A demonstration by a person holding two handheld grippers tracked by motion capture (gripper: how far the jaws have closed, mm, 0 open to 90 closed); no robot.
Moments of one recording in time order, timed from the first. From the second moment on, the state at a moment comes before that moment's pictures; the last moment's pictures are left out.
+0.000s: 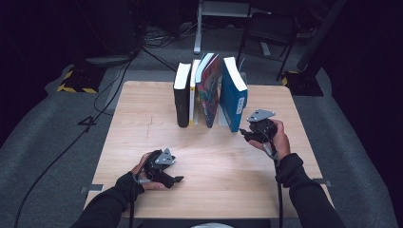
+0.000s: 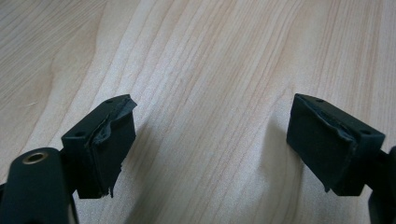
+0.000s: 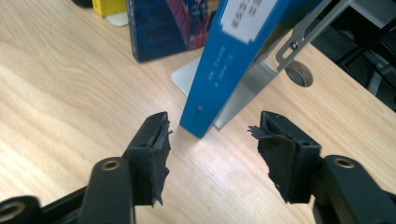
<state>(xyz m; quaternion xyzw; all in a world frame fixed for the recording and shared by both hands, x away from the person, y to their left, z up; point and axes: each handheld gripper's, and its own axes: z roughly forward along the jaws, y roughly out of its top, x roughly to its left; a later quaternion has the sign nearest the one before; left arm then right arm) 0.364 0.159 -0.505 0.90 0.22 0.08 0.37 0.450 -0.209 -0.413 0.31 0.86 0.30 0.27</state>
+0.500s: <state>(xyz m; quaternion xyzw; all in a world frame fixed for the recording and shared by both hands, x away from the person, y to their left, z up) 0.364 0.158 -0.505 0.90 0.22 0.08 0.37 0.427 -0.230 -0.424 0.29 0.88 0.26 0.25</state>
